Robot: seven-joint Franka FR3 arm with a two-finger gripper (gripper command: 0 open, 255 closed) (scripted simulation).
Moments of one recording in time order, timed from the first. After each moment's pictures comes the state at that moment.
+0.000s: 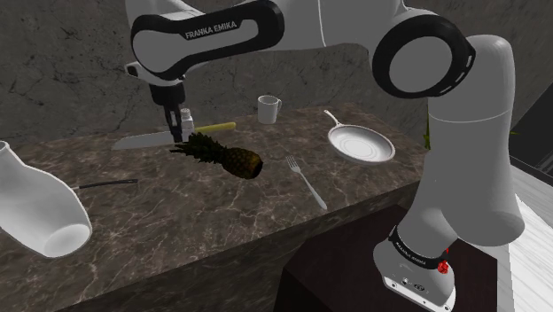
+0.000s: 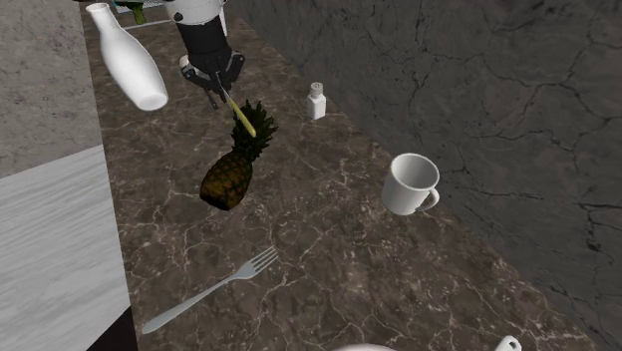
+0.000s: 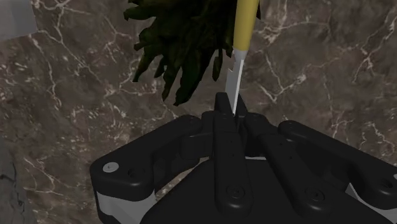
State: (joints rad) arm 0.46 0.49 -0.03 -1.38 0.00 1.90 -0.71
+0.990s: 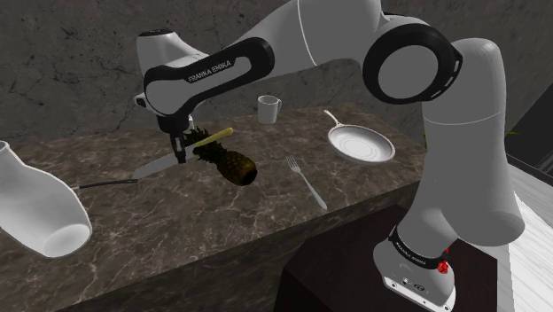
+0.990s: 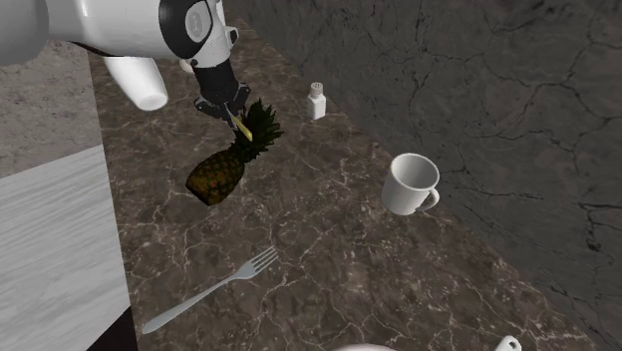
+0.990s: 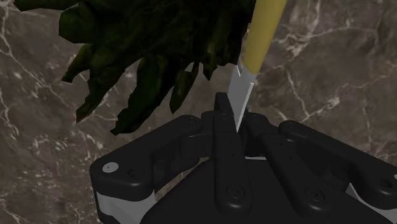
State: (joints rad) arm 0.46 0.54 -0.03 -1.51 0.00 2.08 -0.70
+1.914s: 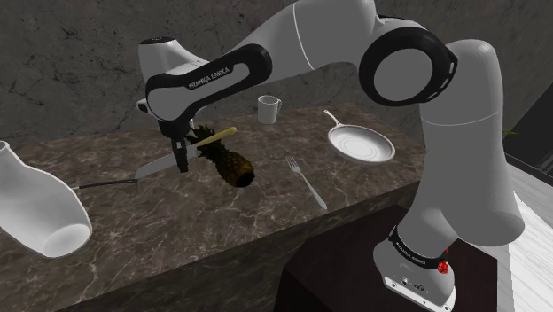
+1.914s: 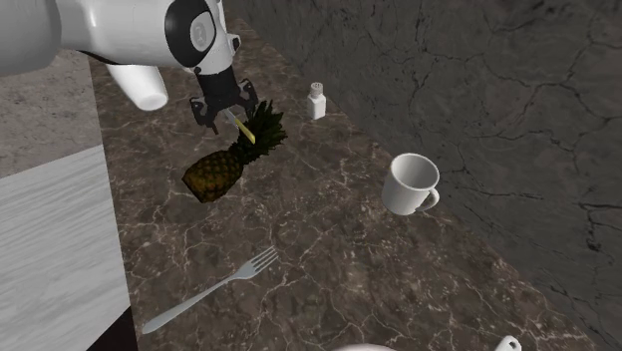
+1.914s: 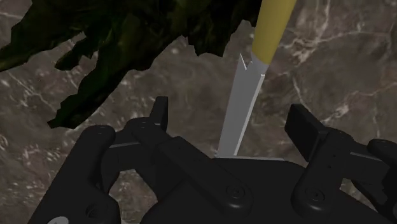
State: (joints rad) arm 0.46 0.56 -0.03 -1.52 0.00 2.10 -0.70
